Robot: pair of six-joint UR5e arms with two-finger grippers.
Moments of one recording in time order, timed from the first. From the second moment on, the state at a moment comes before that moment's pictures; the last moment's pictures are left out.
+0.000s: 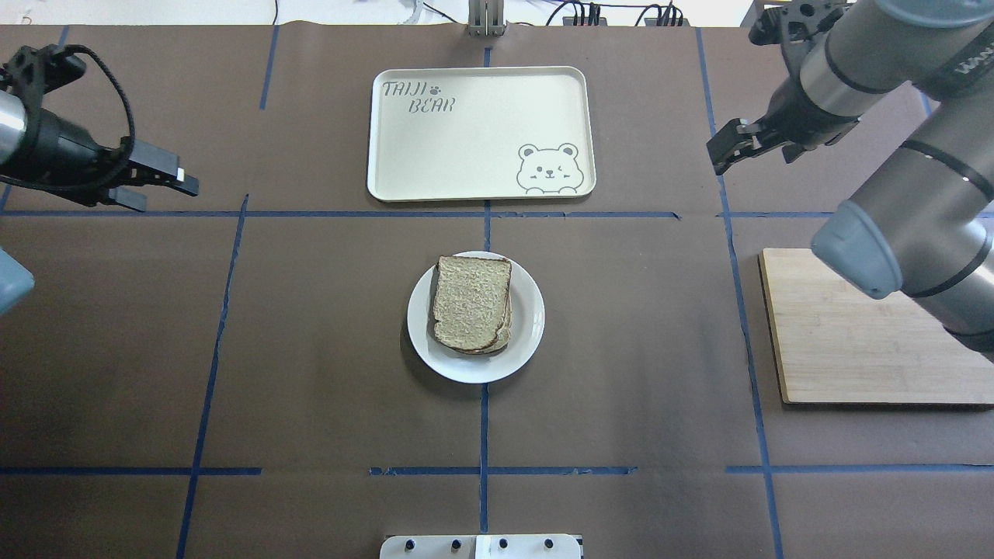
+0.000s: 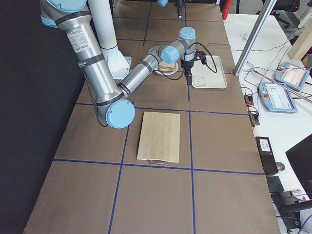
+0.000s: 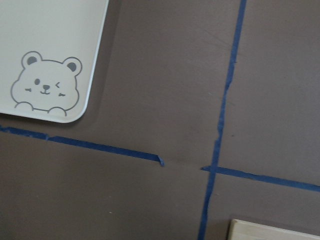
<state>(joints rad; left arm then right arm) -1.02 -1.77 -1.78 -2.22 -2.35 -1.16 1.00 -1.16 1.90 -1.69 2.11 0.62</state>
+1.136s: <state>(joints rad) -0.53 -2.00 -1.55 -2.50 -1.88 -1.65 1.16 -1.27 1.85 -1.69 2.27 0.43</state>
